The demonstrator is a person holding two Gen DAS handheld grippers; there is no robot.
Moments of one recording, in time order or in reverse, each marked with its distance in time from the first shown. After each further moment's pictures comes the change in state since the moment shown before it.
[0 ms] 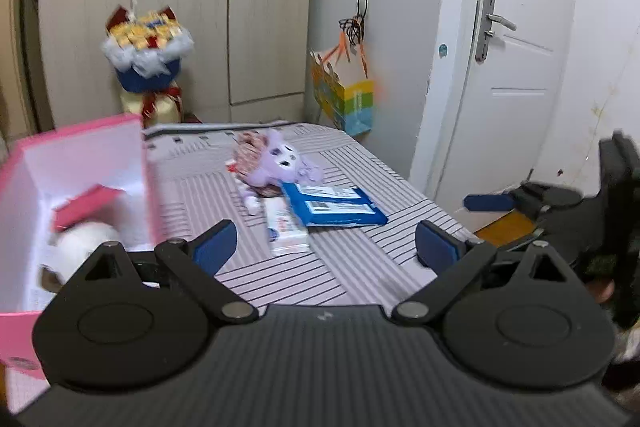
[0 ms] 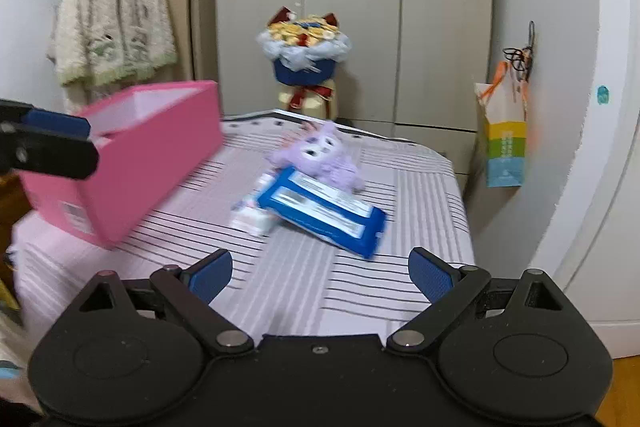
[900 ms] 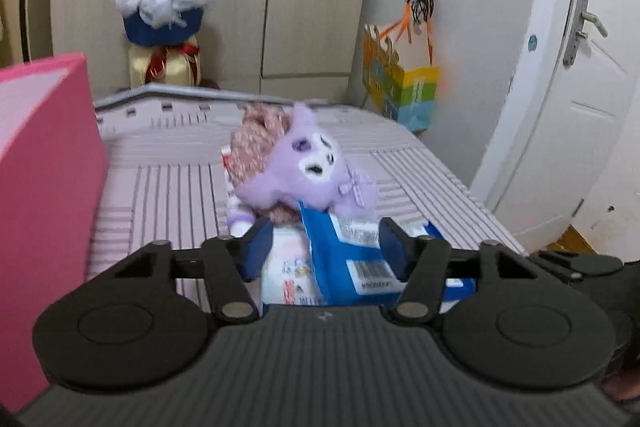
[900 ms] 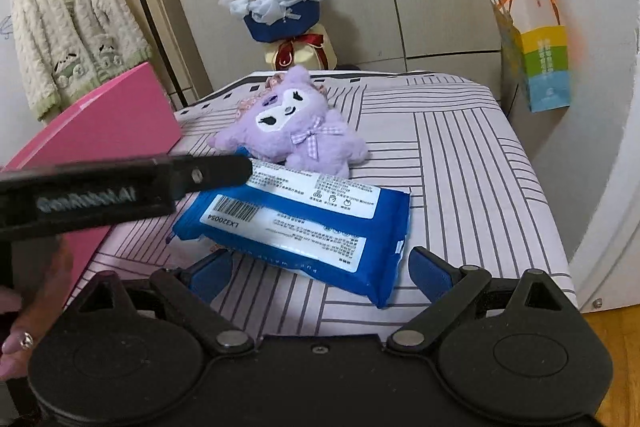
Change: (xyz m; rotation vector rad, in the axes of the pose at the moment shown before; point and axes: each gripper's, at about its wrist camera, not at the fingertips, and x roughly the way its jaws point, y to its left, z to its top) left arm 0.178 0.025 0.006 -0.135 0.052 0.110; right arm 0.132 -0.039 0.011 0.226 0.136 0.135
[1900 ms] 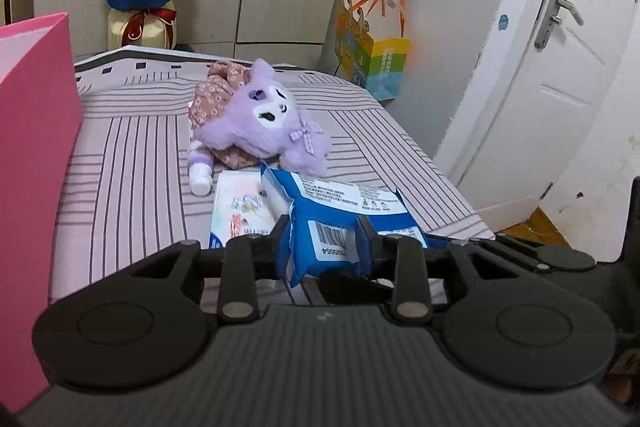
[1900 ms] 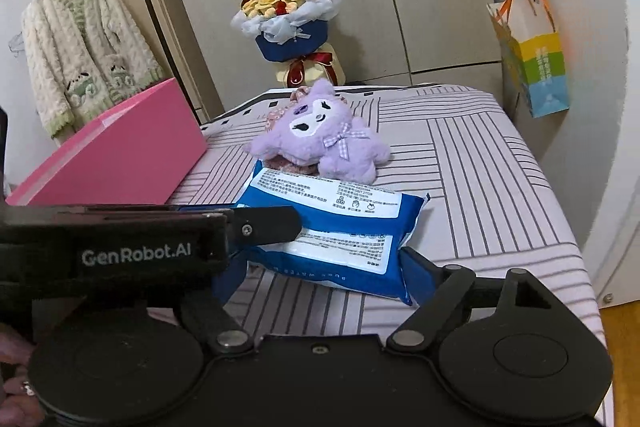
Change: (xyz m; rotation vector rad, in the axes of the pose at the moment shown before) left arm -0.025 -0.019 -0.017 -0.032 0.075 -0.078; right arm -0.027 0.024 -0.015 0.027 -0.060 0.010
